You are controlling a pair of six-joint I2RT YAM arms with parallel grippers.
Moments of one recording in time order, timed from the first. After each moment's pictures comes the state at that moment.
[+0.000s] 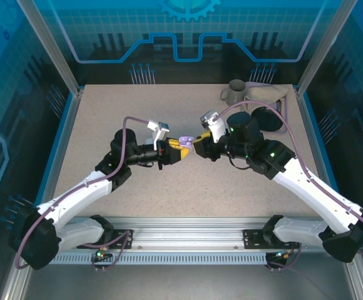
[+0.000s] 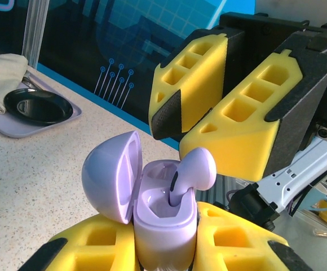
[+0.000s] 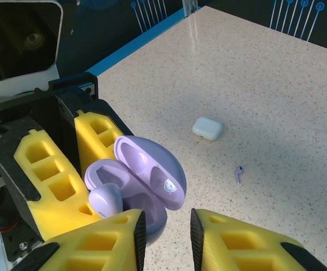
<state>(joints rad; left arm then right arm) -0.53 1.12 0.71 0.34 0.76 -0.40 0.74 1.15 1.23 -0.59 -0.21 0.11</state>
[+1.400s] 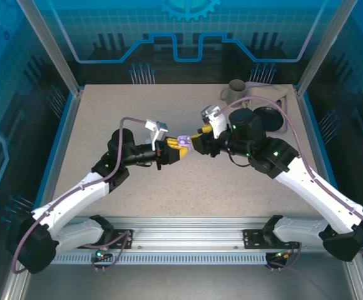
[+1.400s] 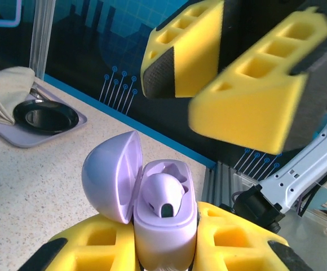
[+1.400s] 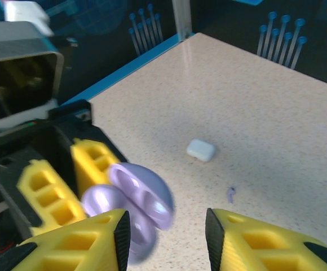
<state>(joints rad) -0.54 1.06 0.73 0.27 0.73 -0.35 0.76 1.14 1.29 -0.59 -0.12 0.12</state>
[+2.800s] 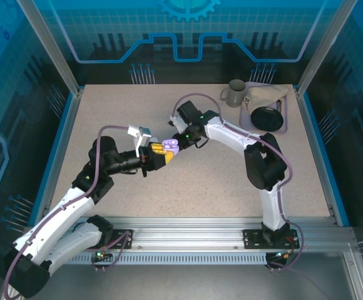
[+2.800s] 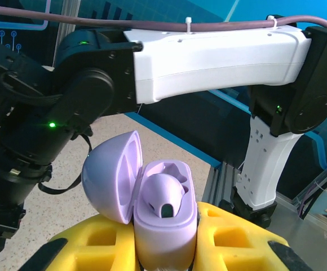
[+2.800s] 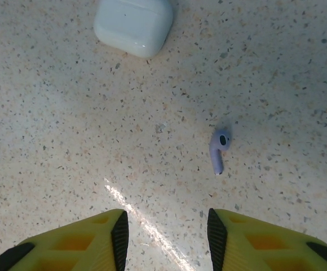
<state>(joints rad) -0.47 0.84 0.70 0.05 0.73 -0.35 0.65 2.08 1.69 -0.75 -0.26 0.07</state>
